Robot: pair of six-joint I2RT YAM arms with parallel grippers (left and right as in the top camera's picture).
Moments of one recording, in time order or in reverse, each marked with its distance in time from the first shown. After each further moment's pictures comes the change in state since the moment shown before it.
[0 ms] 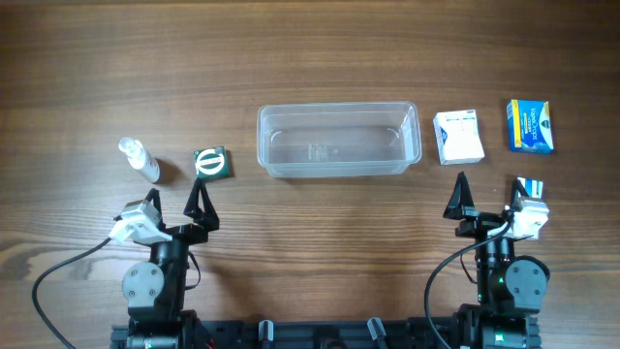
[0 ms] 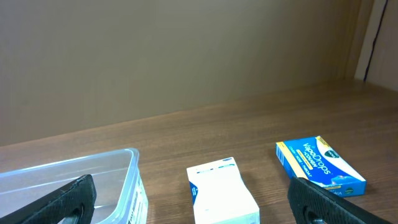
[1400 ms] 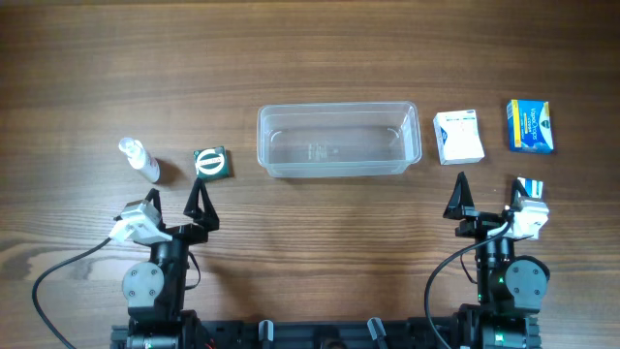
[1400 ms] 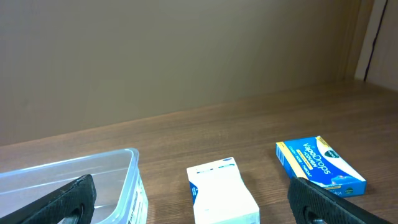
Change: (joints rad) left arm 0.000 0.000 0.000 0.000 0.000 0.000; right arm 0.000 0.000 0.000 0.000 0.000 0.000
